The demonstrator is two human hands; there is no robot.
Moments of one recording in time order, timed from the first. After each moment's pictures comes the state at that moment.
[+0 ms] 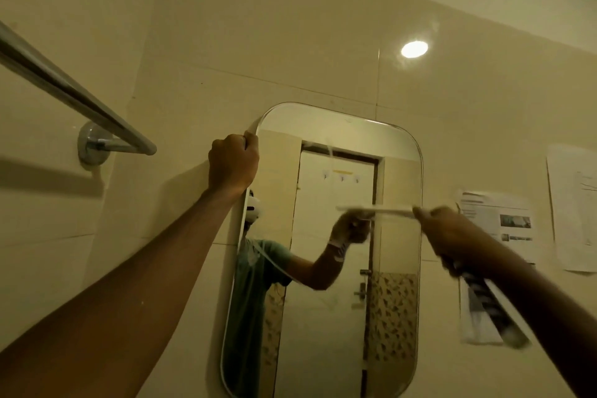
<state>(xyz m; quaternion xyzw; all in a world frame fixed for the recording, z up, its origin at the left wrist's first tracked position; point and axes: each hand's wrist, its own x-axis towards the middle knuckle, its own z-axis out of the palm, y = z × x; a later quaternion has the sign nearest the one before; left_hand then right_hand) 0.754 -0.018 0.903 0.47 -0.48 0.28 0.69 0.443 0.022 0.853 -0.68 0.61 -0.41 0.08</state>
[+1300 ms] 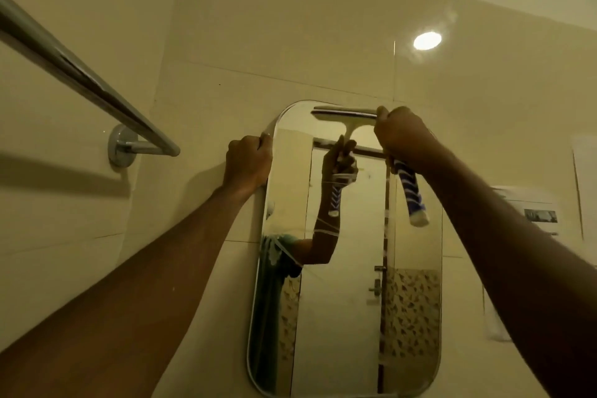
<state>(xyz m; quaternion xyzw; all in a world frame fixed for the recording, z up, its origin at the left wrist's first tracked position) 0.765 -0.006 0.902 0.46 -0.54 0.20 0.68 0.539 0.024 0.957 -0.69 0.47 -0.55 -0.02</state>
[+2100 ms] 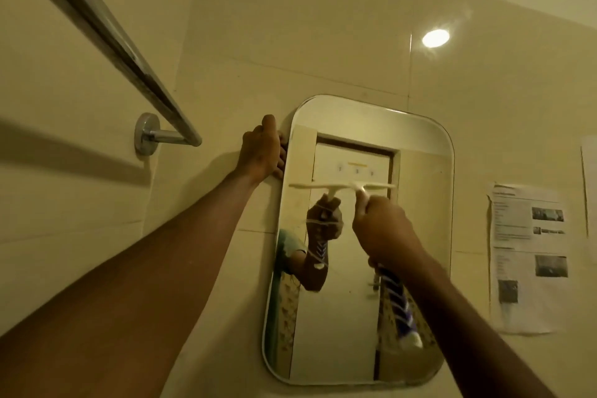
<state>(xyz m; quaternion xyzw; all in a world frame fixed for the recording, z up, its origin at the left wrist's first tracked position) 0.772 0.008 0.903 0.40 -0.56 -0.07 0.72 0.578 0.040 0.824 -0.71 0.51 -0.47 0.07</state>
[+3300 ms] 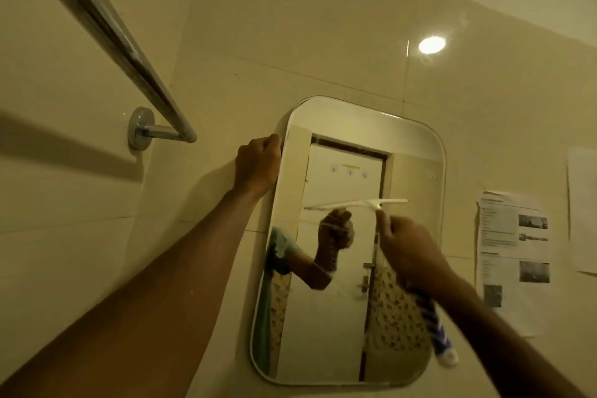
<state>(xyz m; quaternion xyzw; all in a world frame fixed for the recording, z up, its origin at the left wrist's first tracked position) 0.764 -0.001 0.880 0.40 -0.53 0.04 0.74 0.529 0.022 0.808 -0.74 0.48 -0.47 -0.01</state>
